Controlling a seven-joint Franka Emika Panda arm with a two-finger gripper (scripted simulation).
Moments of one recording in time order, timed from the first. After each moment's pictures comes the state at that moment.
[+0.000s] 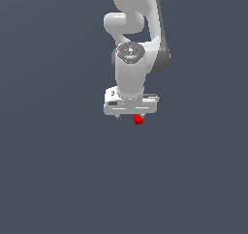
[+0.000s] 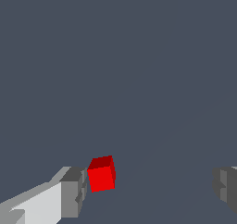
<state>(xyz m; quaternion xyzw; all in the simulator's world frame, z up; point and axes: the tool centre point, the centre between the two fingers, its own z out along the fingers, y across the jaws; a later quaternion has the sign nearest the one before) -0.010 0.026 0.171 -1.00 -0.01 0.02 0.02</state>
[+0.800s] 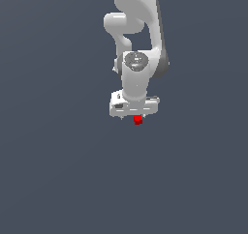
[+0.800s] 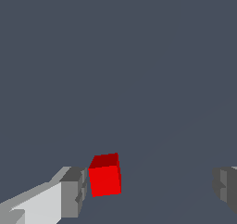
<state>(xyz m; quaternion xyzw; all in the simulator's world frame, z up) -0.033 0.041 0.134 -1.00 -0.04 0.01 0.01</state>
